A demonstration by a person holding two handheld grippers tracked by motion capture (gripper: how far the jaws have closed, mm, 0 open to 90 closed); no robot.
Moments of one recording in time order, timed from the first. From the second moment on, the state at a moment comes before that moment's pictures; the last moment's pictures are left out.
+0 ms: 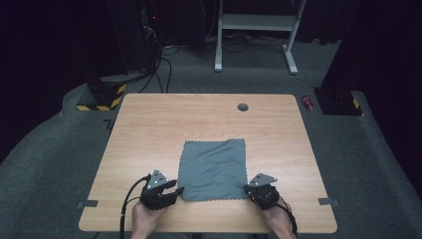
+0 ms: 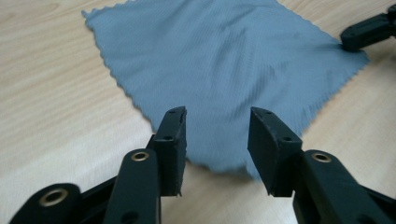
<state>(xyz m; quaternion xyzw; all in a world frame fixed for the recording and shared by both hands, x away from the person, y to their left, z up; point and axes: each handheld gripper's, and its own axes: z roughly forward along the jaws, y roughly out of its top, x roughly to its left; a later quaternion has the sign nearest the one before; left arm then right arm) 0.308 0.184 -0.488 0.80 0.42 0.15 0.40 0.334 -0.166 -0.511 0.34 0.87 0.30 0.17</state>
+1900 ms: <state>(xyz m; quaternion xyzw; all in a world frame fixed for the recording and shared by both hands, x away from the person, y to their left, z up) 0.493 0.142 -0.514 0.81 0.46 0.19 0.31 0.369 -0.146 -0.515 0.38 0.85 0.33 0.16</state>
